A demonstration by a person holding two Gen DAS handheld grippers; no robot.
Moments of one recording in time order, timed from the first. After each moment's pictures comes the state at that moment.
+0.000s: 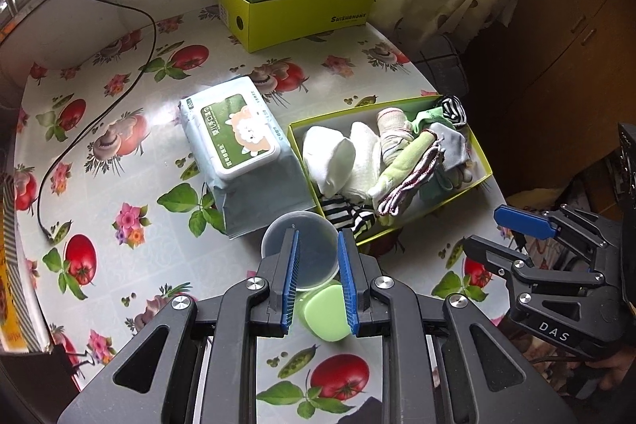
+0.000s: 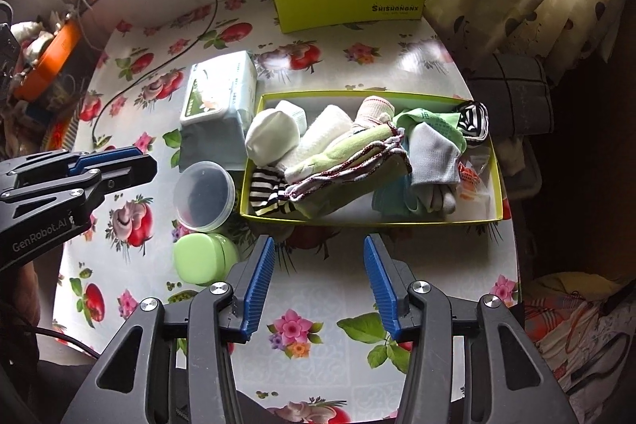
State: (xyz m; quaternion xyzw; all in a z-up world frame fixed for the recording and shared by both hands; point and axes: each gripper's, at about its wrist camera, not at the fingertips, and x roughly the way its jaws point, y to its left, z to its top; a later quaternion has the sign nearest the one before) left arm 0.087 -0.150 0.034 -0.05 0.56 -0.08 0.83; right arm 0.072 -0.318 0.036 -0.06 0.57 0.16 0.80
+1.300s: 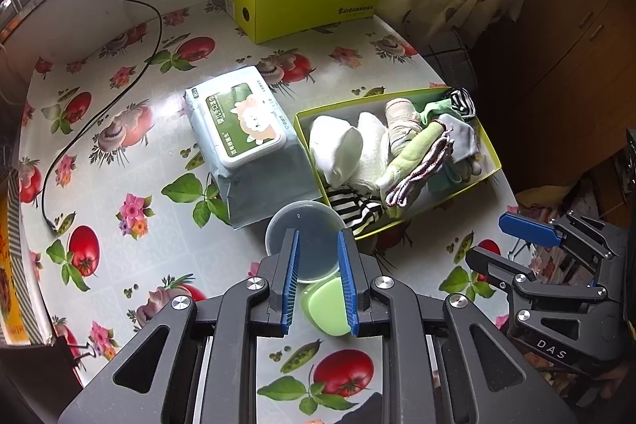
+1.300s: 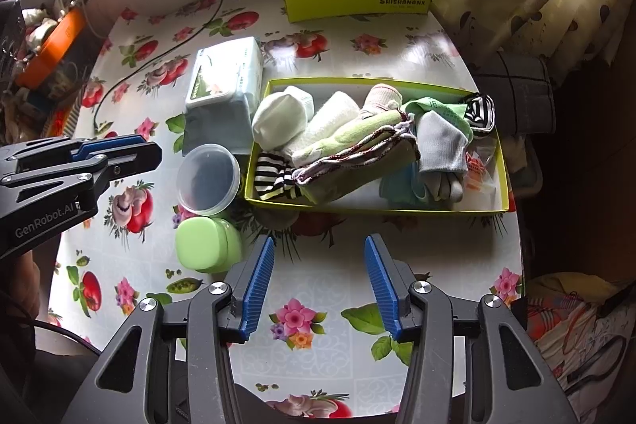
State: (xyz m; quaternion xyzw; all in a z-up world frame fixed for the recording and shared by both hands) left arm 0.083 -0.150 0.026 -0.04 0.56 -0.07 0.82; right arm 0.063 -0.313 0.029 -0.07 0.58 0.16 0.80
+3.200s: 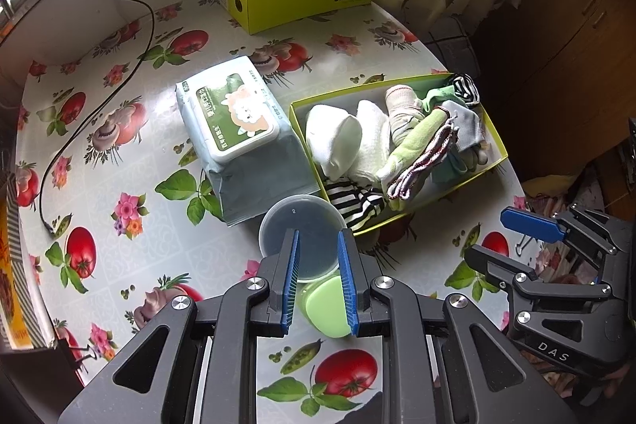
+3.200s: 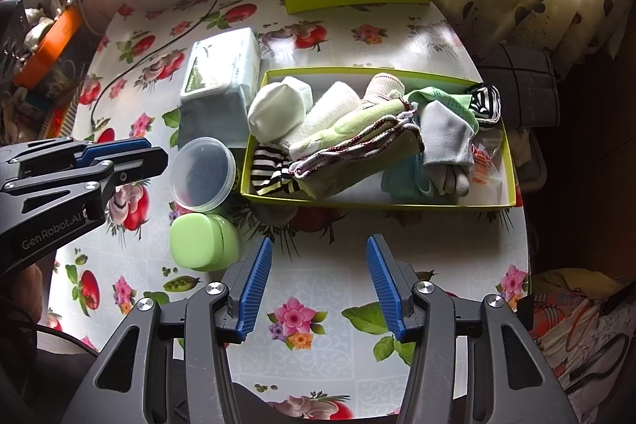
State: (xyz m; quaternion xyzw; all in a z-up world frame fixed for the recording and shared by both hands) left arm 0.087 -0.156 0.015 -0.03 0.57 -0.07 0.82; right arm 0.064 -0.315 0.016 -0.07 0.58 0.17 0.79
